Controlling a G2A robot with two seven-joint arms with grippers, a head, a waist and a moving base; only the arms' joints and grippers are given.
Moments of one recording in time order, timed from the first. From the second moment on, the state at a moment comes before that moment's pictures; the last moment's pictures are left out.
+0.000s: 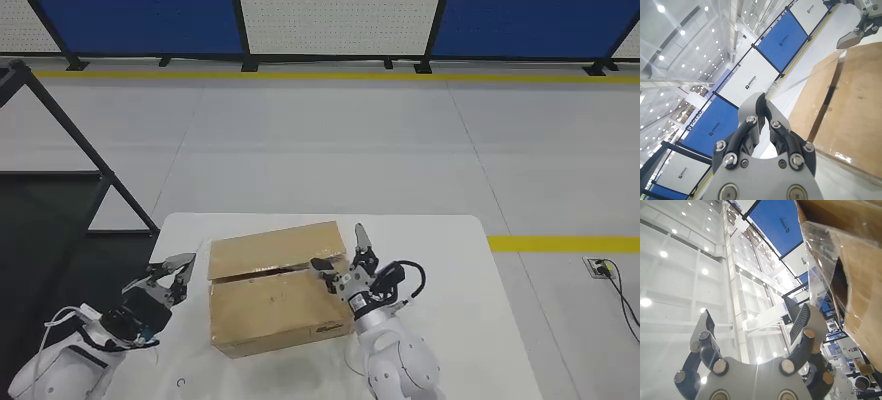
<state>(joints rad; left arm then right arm) 1.31 -0.93 -1.65 -1.76 1.80 -0.35 0.51 -1.13 -1.73 1.25 -1.62 0.61 0.07 0.07</state>
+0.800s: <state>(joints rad) 1.32 -0.94 -1.62 -1.70 1.74 -0.36 0.55 -1.10 -1.73 1.21 -1.56 0.65 0.02 0.02</state>
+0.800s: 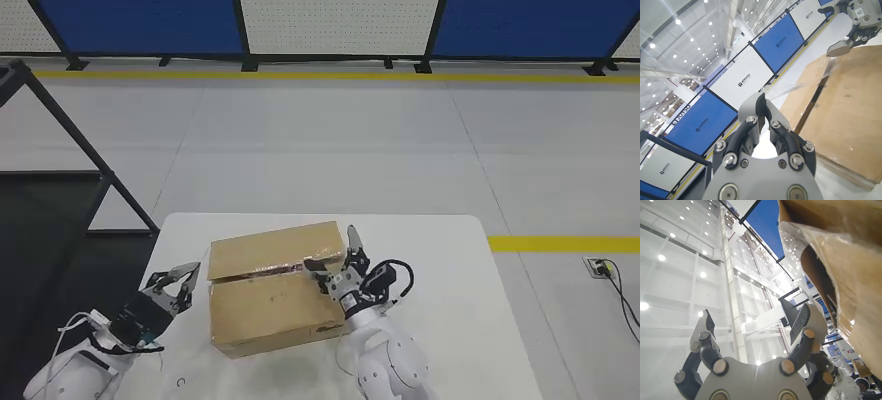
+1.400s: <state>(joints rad) 1.32 -0.94 -1.60 -1.67 1.73 -0.35 0.55 -1.01 -1.75 1.15 -1.45 0.65 0.01 -0.07</state>
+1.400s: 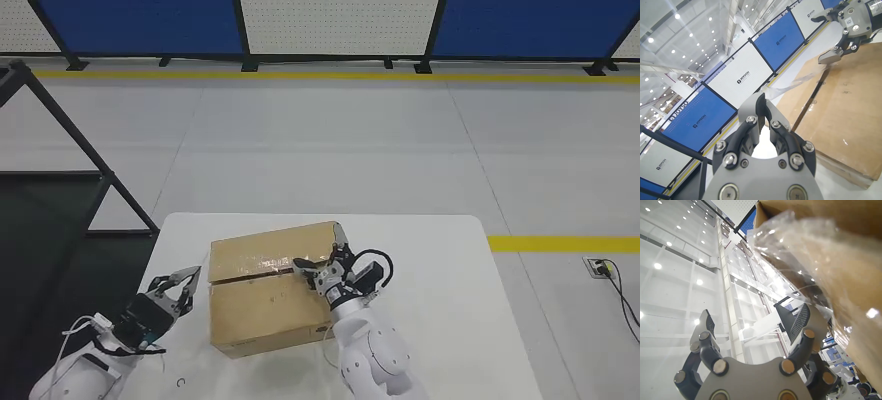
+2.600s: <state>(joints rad) 1.33 -0.95 -1.61 -1.66 1.59 -0.43 0.63 -0.97 -1.77 1.14 -1.39 0.72 -0.07 -0.05</state>
